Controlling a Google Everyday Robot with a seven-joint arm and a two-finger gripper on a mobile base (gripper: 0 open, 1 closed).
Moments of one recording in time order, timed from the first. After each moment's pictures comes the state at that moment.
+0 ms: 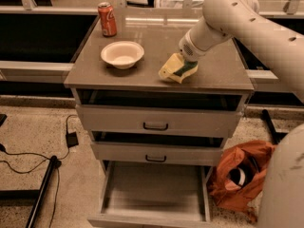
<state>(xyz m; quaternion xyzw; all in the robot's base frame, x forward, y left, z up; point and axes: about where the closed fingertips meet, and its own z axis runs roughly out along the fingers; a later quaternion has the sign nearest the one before) 0.719 -0.093 0.823 -0.40 0.87 0.10 0.28</state>
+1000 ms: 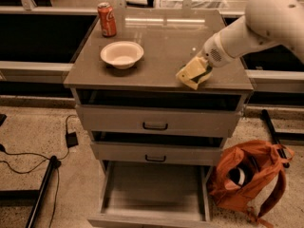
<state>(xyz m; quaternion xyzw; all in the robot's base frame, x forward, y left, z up) 0.659 -0.127 0.852 -0.41 0.84 0.15 0.32</state>
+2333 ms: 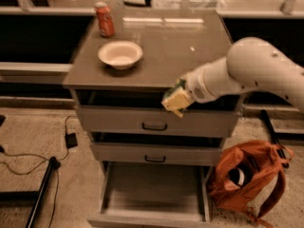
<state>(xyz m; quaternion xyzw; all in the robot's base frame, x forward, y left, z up) 0.590 -0.087 0.792 -0.43 0.82 0.14 0.34</state>
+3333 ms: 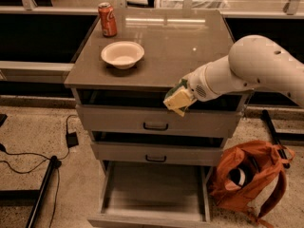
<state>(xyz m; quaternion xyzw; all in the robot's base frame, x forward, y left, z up) 0.591 -0.087 0.805 -0.43 0.82 0.14 0.35</state>
